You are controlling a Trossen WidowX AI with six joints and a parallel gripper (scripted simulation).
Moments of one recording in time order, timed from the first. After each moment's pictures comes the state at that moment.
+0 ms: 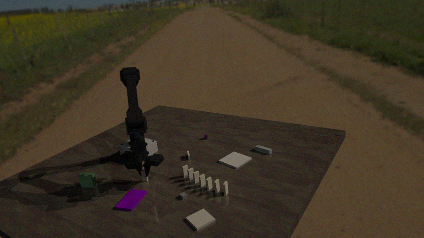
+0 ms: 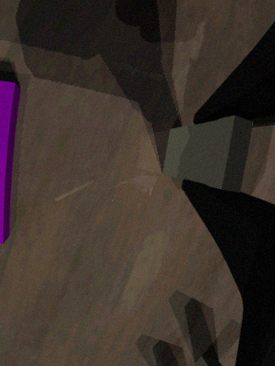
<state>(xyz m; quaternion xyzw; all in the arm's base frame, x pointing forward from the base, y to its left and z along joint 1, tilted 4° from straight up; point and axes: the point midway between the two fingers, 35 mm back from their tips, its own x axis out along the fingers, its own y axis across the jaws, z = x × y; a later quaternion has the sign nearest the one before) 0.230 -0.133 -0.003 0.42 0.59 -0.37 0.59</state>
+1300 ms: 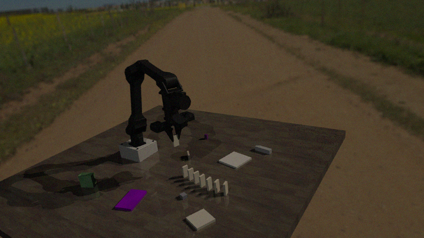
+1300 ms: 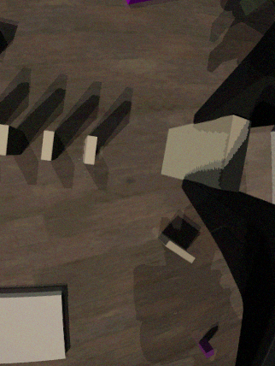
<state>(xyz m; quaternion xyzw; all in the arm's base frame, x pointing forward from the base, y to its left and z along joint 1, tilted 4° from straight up) 0.308 -0.013 0.147 0.08 0.69 -0.03 0.72</state>
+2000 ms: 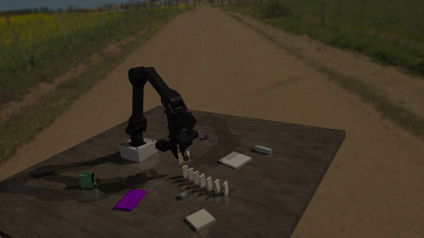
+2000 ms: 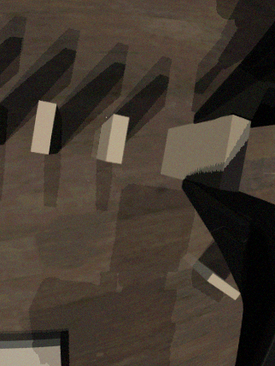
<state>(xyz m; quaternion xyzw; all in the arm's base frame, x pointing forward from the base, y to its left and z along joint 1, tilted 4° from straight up) 0.320 -0.003 0.066 0.07 0.69 -0.02 0.72</state>
